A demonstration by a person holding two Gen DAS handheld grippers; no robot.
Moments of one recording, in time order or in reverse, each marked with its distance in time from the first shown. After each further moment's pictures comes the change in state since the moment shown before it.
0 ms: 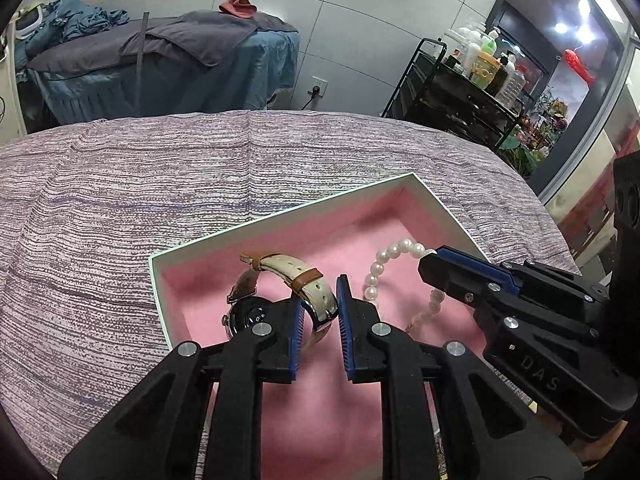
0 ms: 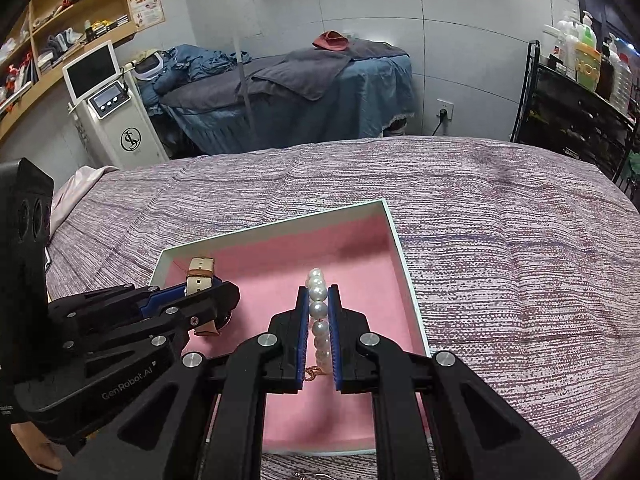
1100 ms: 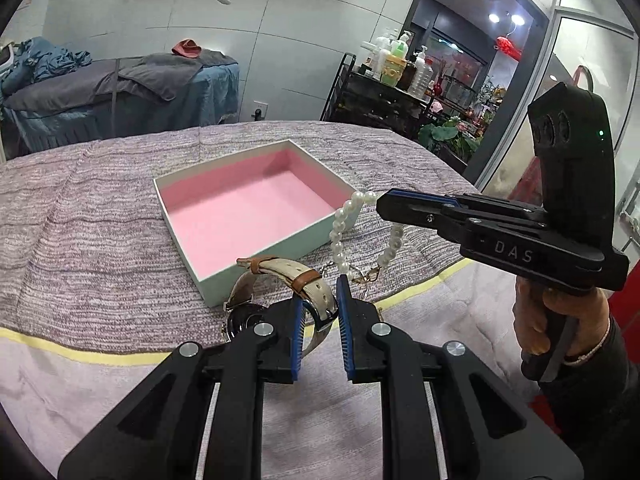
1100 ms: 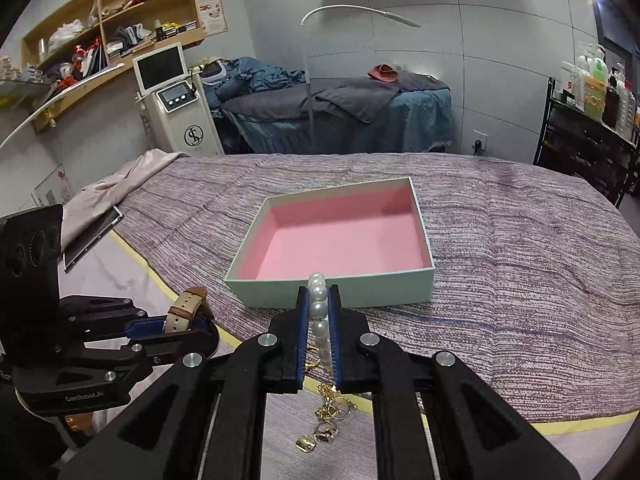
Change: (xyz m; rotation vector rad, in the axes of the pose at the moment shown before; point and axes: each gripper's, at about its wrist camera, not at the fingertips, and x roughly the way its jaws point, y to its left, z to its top) left arm -0.145 -0.057 -0.102 0.151 -0.093 -0.149; right arm -0.124 0.013 -0.072 -0.119 -0.092 0.153
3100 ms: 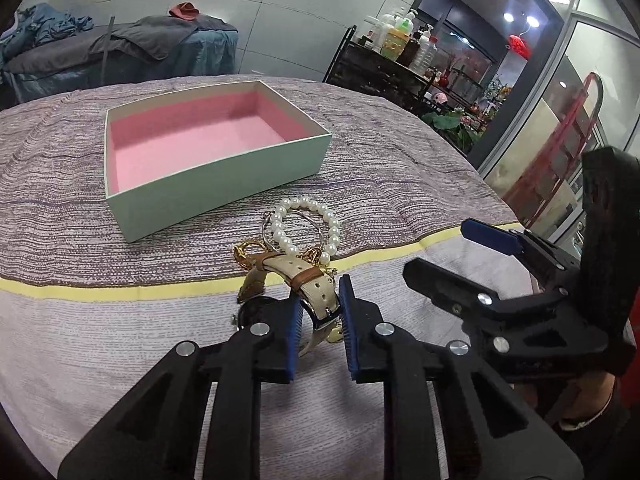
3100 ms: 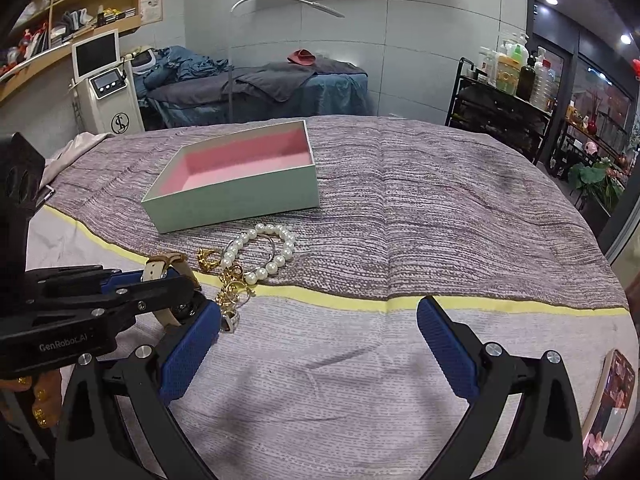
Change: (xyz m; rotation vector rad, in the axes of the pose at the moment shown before) left arm 0.053 -0.040 -0.046 -0.084 0.072 -0.018; right arm -0.034 -0.017 -0.084 0.052 0.026 -0.311
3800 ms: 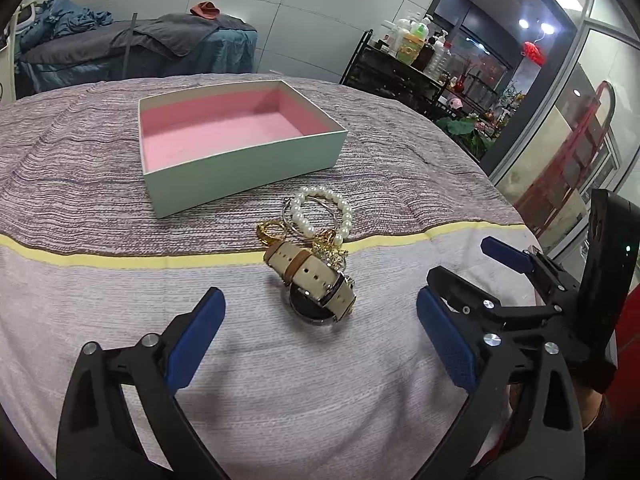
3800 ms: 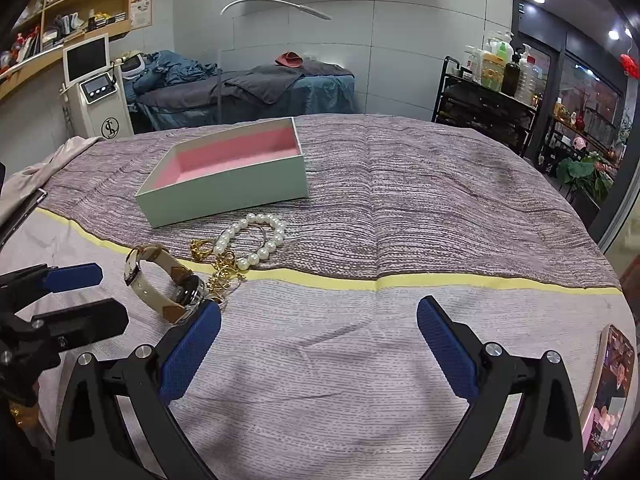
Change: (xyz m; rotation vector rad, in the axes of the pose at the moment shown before) left arm -0.020 0.001 -0.012 -0.051 -0.002 0.037; right arm -0.009 -0.002 -0.021 0.028 -0.020 -0.050
